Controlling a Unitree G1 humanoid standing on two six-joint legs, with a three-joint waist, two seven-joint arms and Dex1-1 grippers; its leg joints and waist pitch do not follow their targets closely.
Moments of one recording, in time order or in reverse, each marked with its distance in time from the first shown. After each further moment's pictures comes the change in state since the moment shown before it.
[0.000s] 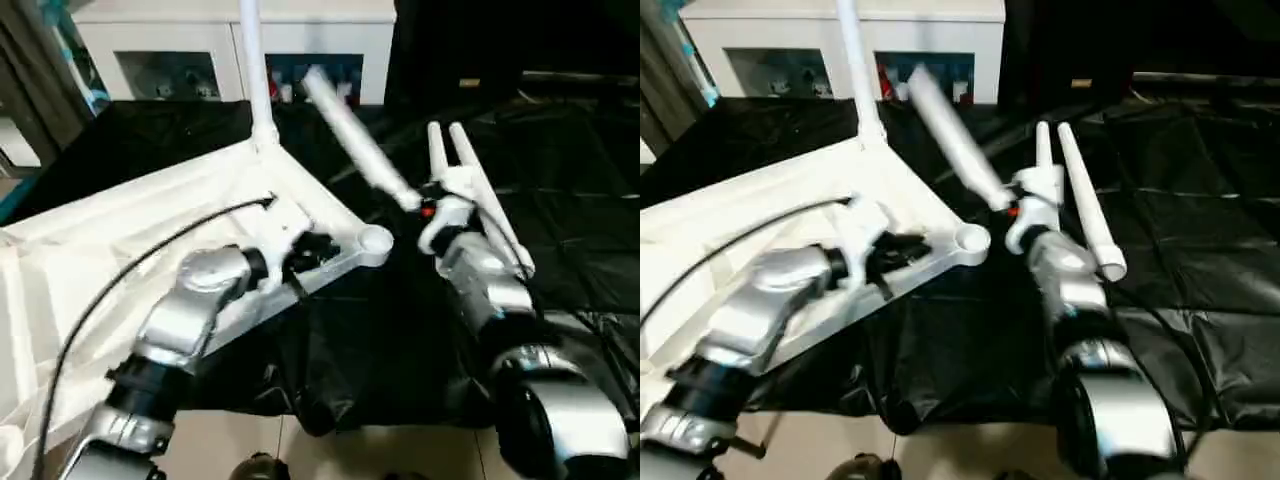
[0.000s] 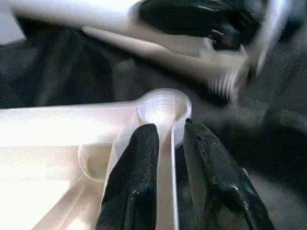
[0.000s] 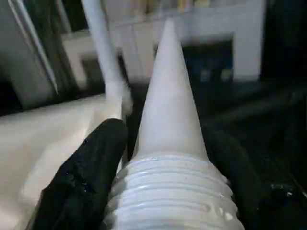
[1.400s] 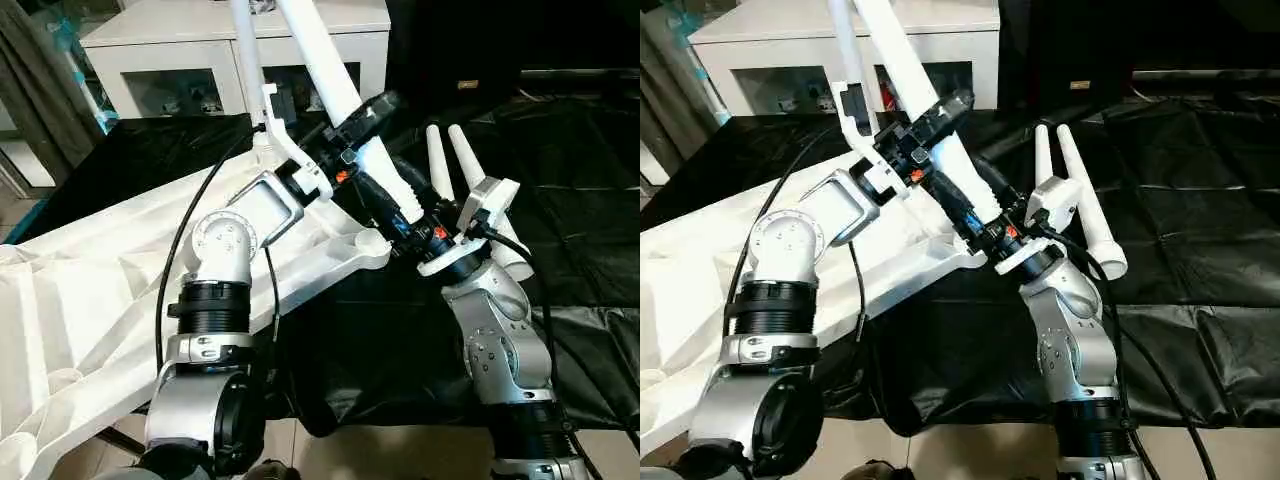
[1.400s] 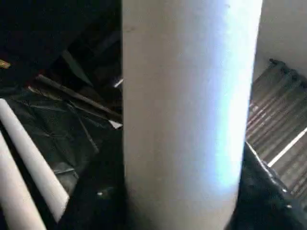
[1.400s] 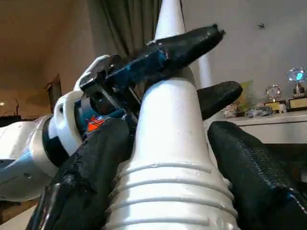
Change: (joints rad) left arm -0.380 -0.347 0.443 0.186 -0.660 0.395 0.276; right arm 0.337 0.066 0.210 -0.714 0.193 0.117 0.159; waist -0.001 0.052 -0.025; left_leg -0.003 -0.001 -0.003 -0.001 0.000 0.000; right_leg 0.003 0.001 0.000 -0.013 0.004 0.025
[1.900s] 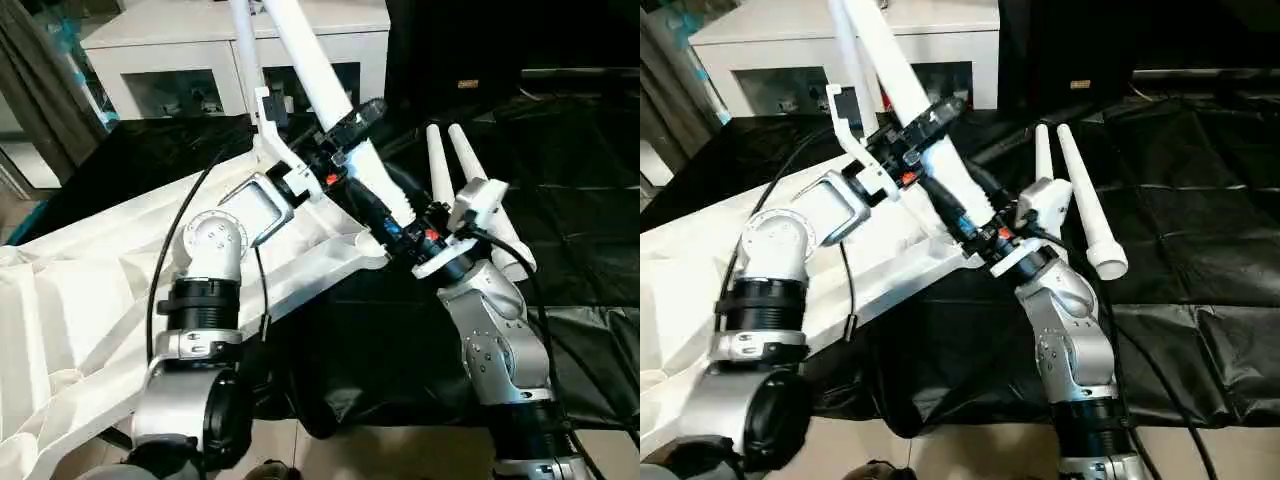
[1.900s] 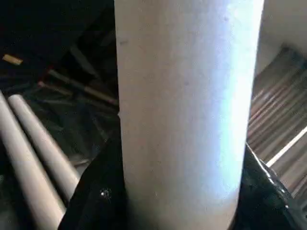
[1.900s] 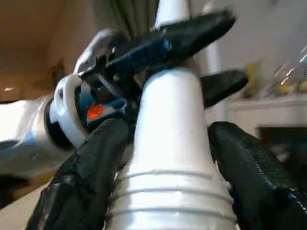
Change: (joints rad) left arm -0.001 0.084 -0.064 0.040 0.035 -0.004 -0.058; right arm -0.002 -0.059 0.031 -0.012 0.008 0.109 -0.001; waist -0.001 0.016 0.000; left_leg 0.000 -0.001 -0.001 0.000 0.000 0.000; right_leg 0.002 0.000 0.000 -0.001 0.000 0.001
